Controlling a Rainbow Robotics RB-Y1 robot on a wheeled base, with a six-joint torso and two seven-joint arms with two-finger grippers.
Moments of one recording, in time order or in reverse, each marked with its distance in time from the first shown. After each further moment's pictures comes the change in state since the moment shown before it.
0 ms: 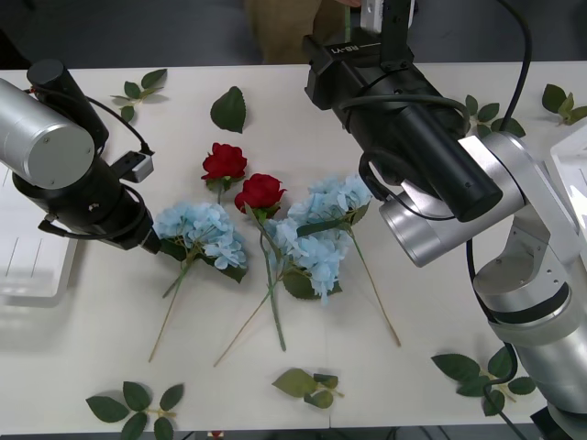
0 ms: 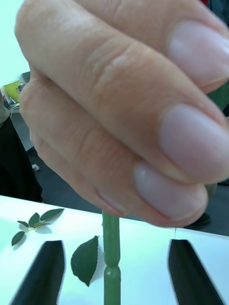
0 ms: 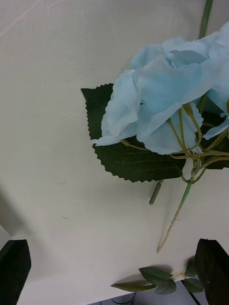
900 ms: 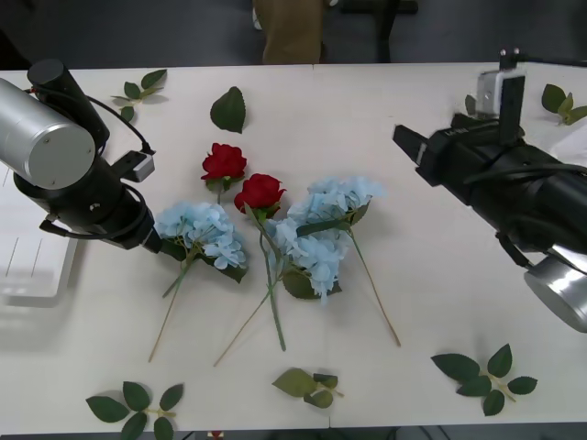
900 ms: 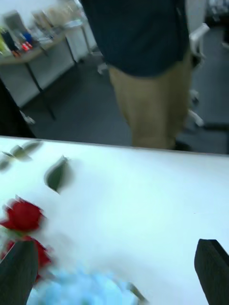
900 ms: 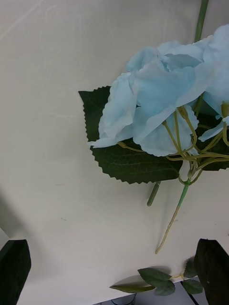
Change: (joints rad) right arm 0.316 -0.468 -0.128 -0.146 -0.414 -0.088 -0.001; left arm 0.000 -0.002 0.000 -0.002 0.000 -0.005 0.000
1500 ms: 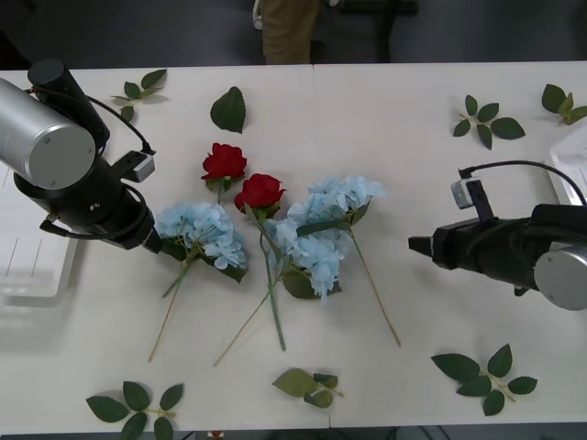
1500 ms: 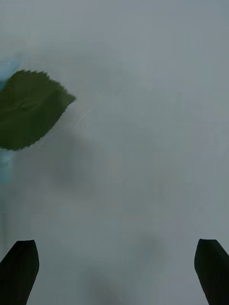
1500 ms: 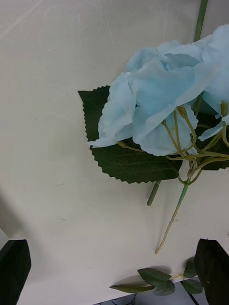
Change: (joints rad) right arm -0.054 -0.037 0.095 0.485 -0.756 0.142 0.652; left arm 0.000 0.000 -0.001 -0.001 0.000 0.000 0.000
